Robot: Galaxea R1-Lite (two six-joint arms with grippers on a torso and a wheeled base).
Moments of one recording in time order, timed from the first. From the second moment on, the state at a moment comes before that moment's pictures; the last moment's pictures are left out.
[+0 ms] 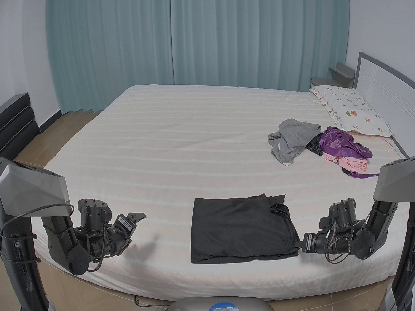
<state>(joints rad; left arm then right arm) -0.24 2.20 -0.34 -1.25 -0.06 -1.13 0.23 2.20 -0.38 -0.96 0.22 0.42</state>
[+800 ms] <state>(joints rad) -0.24 2.20 -0.35 -1.25 -0.05 -1.13 0.22 2.18 -0.57 -0.88 0.22 0.47</state>
